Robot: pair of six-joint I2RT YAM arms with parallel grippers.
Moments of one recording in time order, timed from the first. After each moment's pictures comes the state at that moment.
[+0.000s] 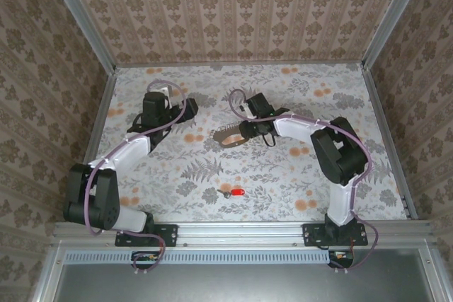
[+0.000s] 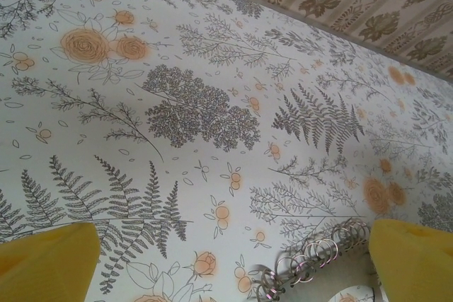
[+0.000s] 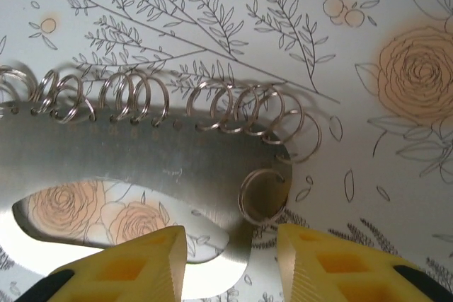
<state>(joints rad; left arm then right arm) -0.27 1.41 0.82 0.04 0.14 -0.48 0.52 1.94 1.25 -0.31 -0.02 0.15</state>
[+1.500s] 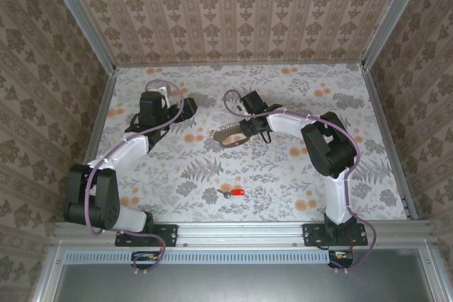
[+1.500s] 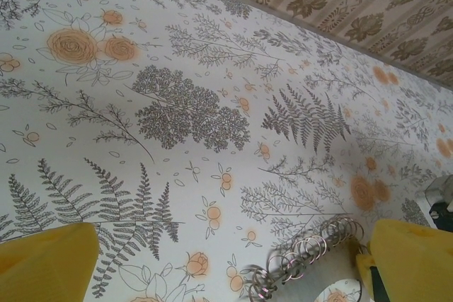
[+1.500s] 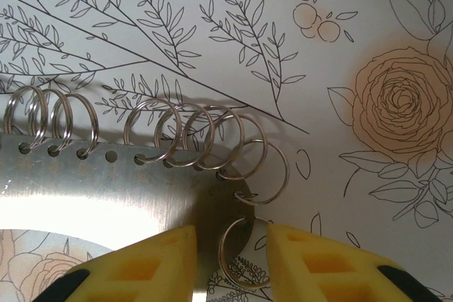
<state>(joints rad) -0.25 1.41 0.82 0.06 0.21 -0.48 0.53 2.04 1.36 -0.38 0.08 0.09</state>
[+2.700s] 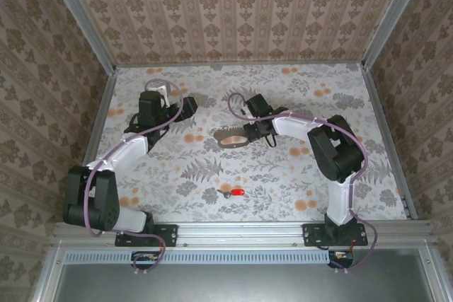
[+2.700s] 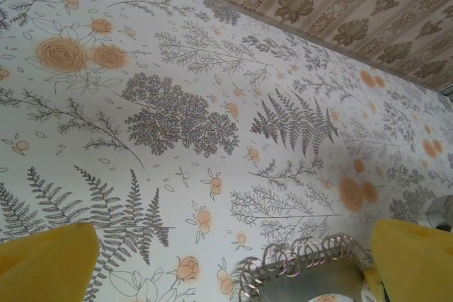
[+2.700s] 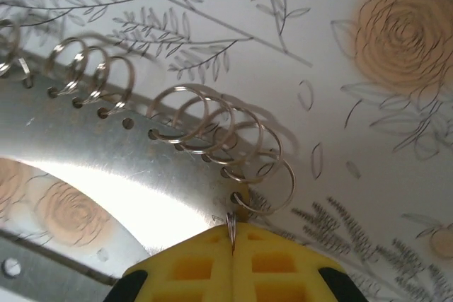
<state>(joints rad) -0.25 1.40 0.82 0.07 0.23 -0.48 0.52 1.95 1.25 -0.38 0.02 0.09</state>
